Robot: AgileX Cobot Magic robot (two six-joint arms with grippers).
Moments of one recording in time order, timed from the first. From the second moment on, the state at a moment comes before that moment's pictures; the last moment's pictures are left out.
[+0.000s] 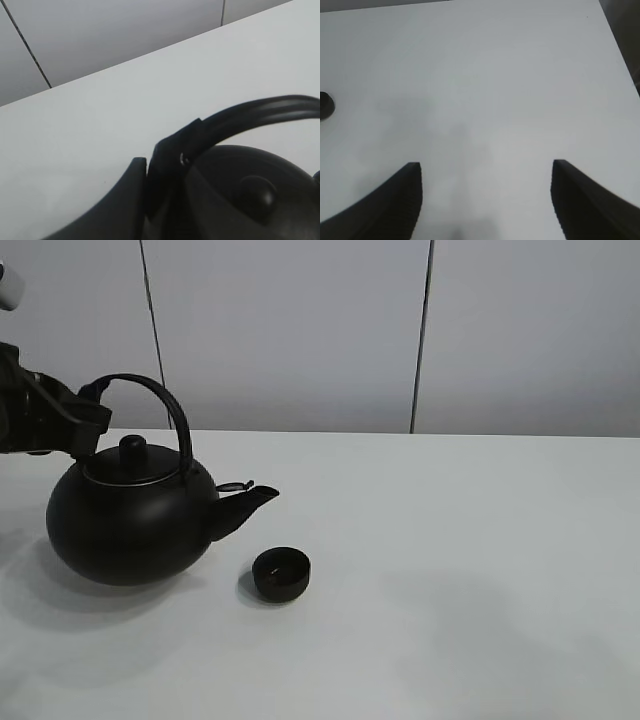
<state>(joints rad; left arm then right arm) -0.23 1.58 -0.57 0.48 -0.53 -0.18 -0.02 0.03 -0.47 -0.01 1.08 0.03</state>
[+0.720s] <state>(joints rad) -0.25 1.58 -0.57 0.44 -0.55 -0.10 -0.02 0.03 -0.47 -0.01 1.08 0.03</state>
